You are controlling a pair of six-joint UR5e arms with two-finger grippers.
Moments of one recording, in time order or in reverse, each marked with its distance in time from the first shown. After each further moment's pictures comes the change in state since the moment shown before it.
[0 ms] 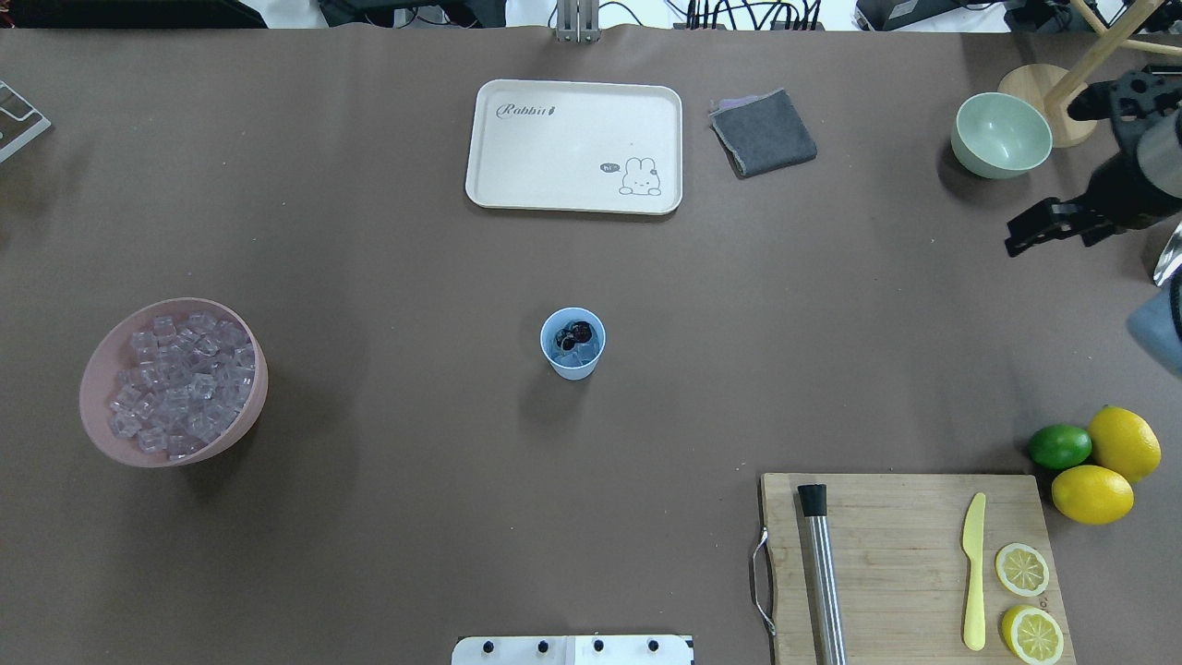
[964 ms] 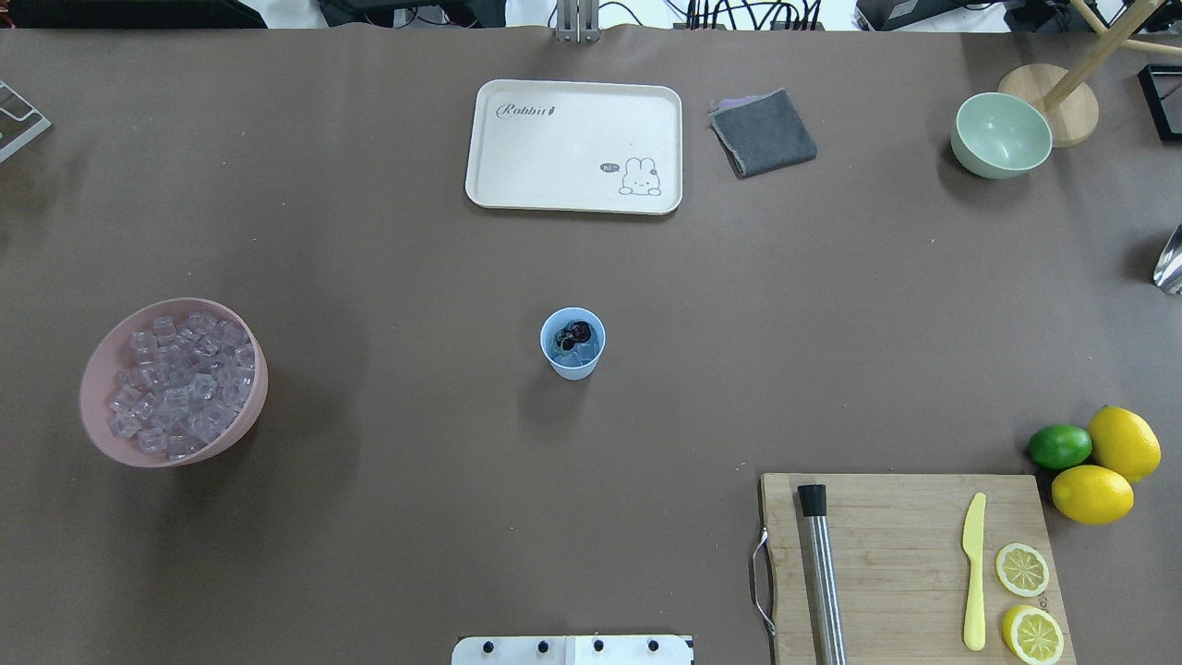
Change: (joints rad) left arm -0.176 0.054 0.009 0.234 -0.021 0.206; right arm 0.442 -0.166 -0.237 -0.008 0.197 -0.518
